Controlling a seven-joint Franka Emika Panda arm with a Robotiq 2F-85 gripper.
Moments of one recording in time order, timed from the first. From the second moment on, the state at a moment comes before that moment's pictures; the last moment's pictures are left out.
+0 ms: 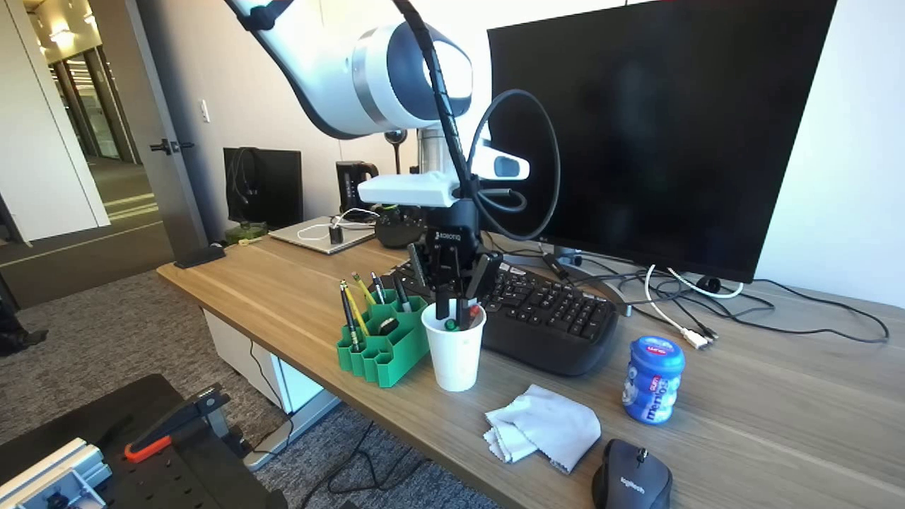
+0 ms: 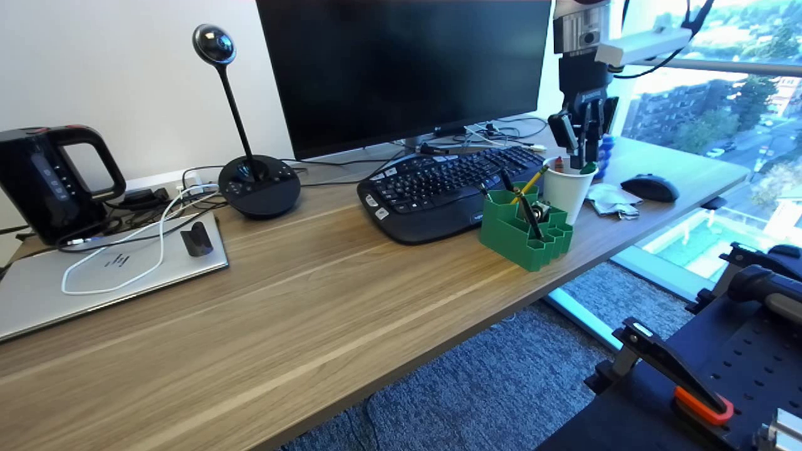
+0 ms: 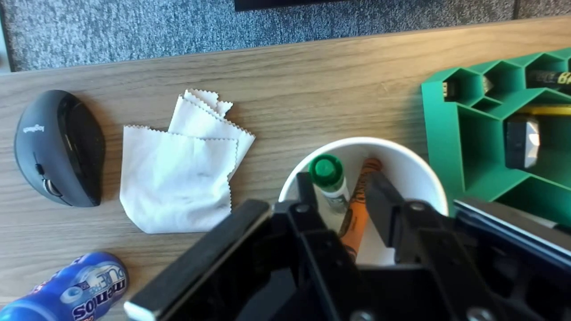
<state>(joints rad) -0.01 0.51 -0.05 -1.88 -0.13 2.22 0.05</state>
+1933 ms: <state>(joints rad) -0.01 0.51 -0.05 -1.88 -0.13 2.15 0.05</state>
